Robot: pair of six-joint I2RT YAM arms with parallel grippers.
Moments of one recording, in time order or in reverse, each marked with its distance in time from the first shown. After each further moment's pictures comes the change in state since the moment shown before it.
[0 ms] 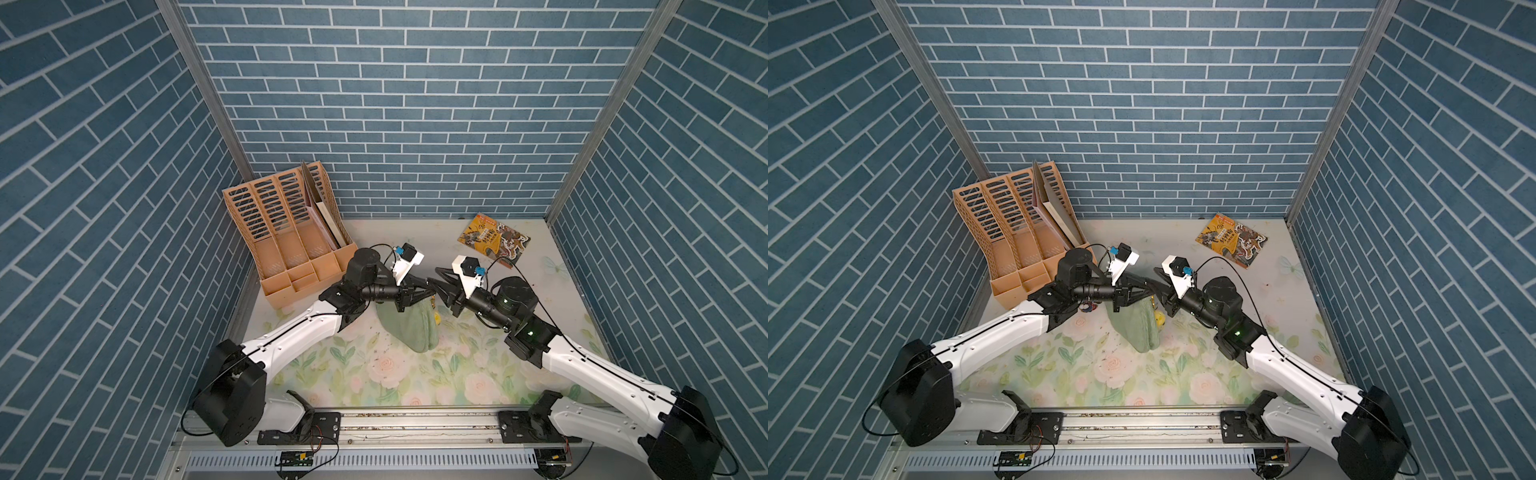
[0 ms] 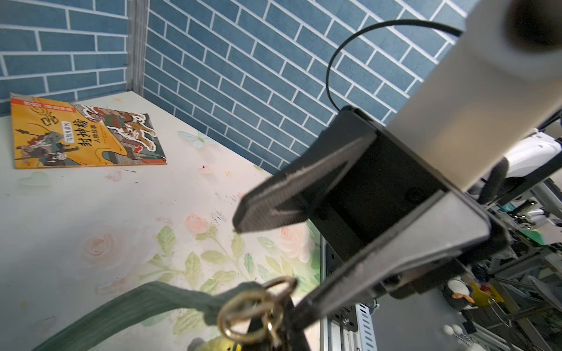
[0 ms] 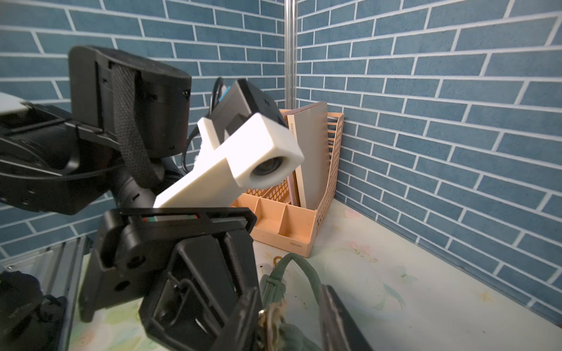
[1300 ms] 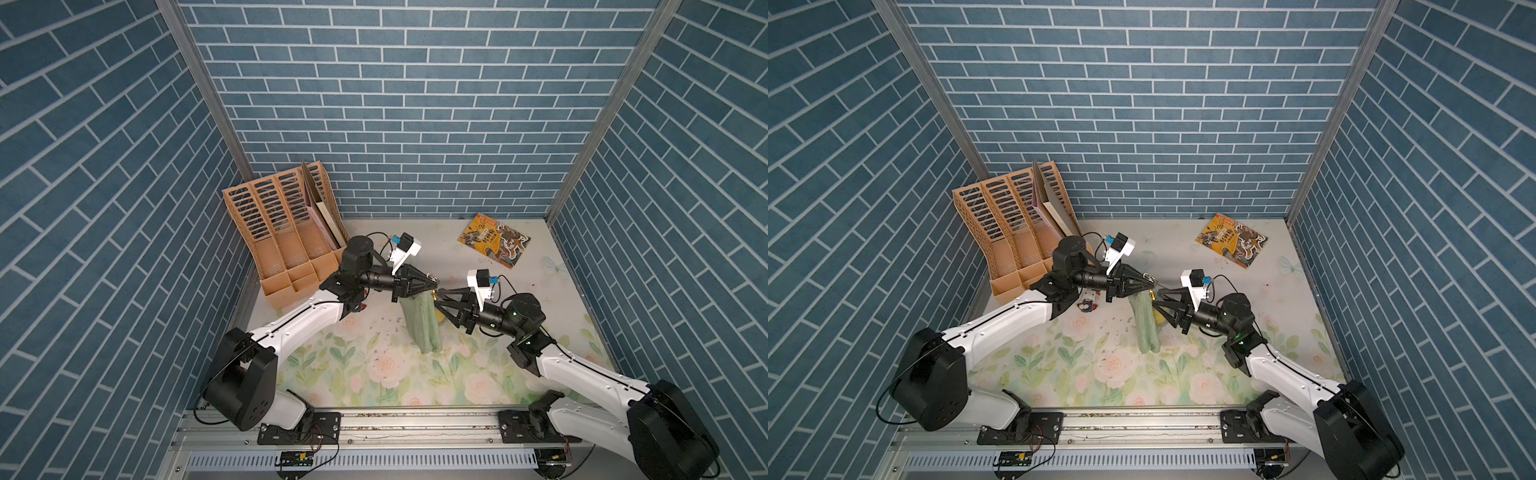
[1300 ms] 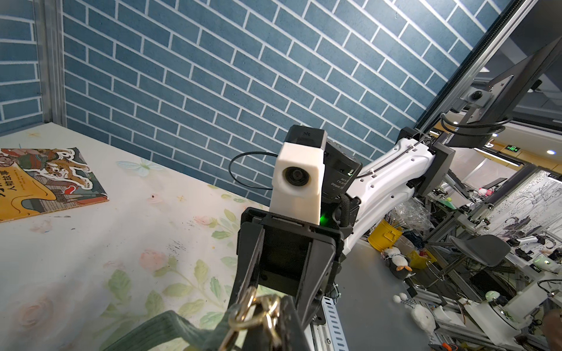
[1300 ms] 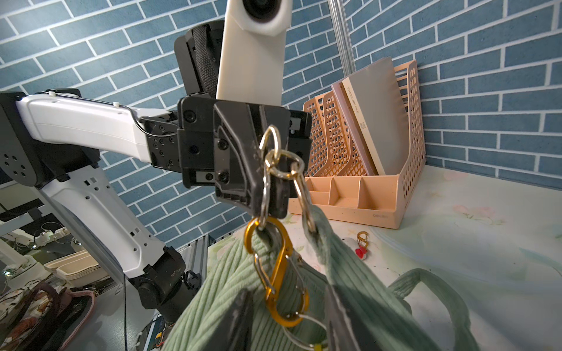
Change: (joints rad) left arm 0.068 0.071 0.066 0.156 0.282 -0.052; right arm -0.128 0.068 -0.252 0.404 -0.426 0.373
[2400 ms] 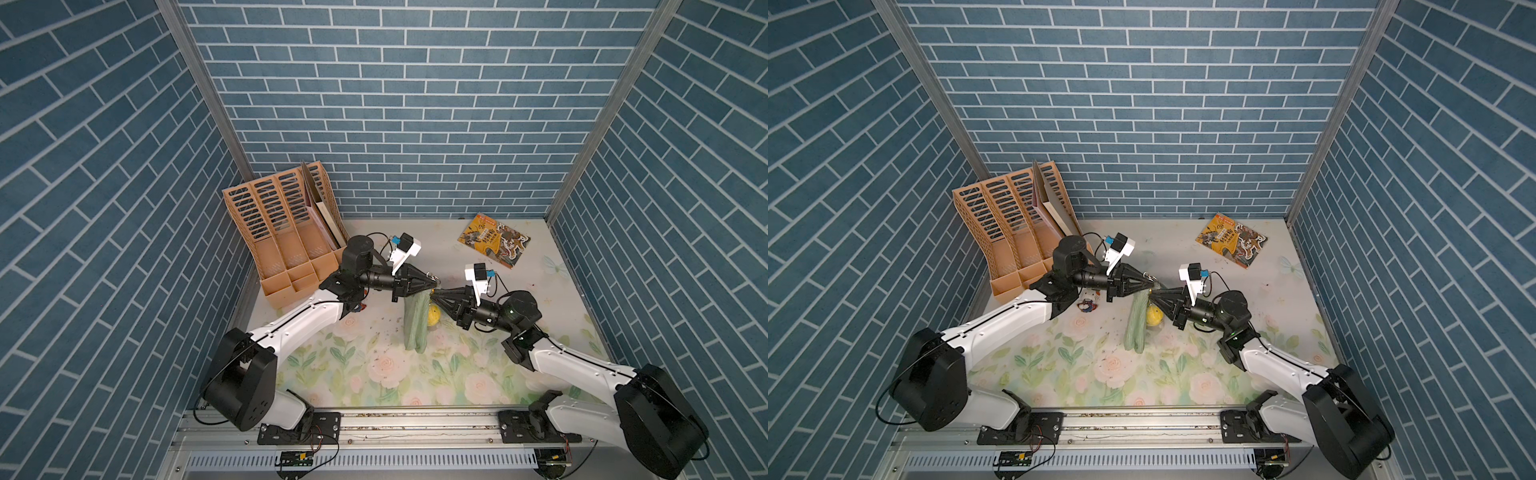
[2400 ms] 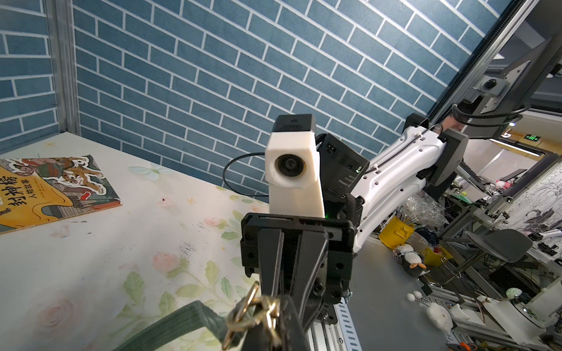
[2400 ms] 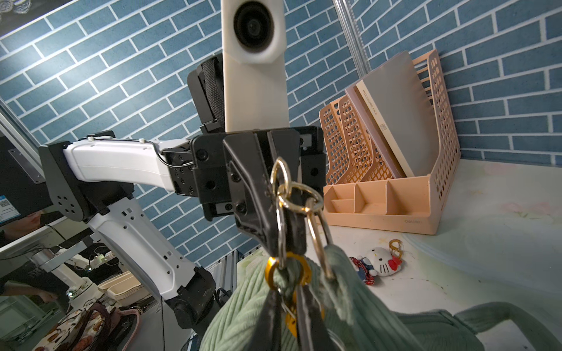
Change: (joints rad) left arm 0.000 -0.002 0.008 -0.042 -0.032 0.068; right arm 0.010 0.078 0.021 0.138 -0.018 0.172
